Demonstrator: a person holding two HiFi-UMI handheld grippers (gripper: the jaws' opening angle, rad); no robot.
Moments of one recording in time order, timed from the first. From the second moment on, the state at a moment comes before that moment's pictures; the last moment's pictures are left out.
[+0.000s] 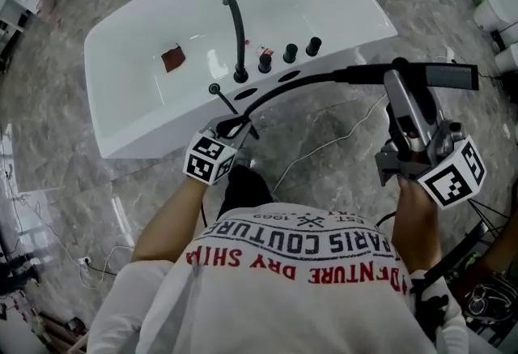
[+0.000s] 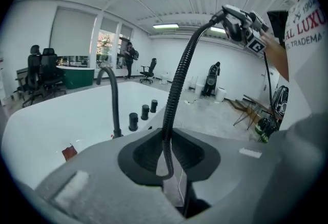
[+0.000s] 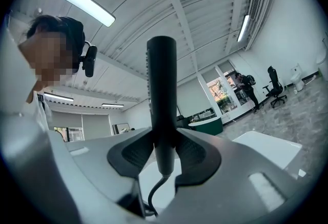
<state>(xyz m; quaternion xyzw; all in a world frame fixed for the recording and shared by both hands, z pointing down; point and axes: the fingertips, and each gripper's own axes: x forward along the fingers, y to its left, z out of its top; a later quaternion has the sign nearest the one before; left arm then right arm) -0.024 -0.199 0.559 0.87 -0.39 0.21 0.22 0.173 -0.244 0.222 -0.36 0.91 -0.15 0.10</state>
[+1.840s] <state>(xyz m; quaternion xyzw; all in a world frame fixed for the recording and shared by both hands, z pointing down) -0.174 -0.338 0.578 0.81 -0.49 0.20 0.25 0.053 -0.336 0.265 -0.32 0.93 -0.19 0.05</state>
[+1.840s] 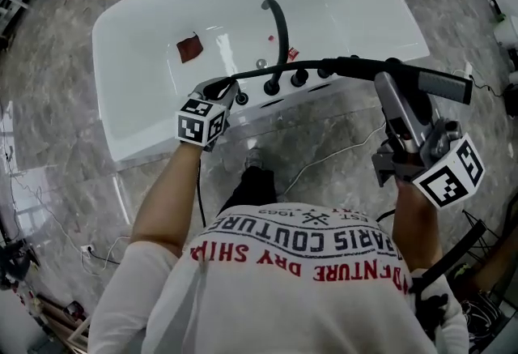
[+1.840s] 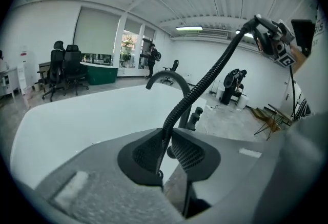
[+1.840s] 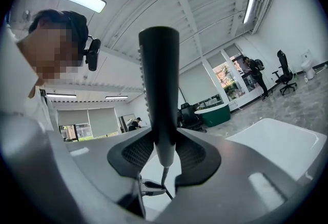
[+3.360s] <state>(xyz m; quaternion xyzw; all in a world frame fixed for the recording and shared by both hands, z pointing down) -0.206 -0.228 0.497 0.82 -0.49 0.05 0.30 -0.123 -0.325 0.484 -0.21 0.95 -0.13 -0.18</state>
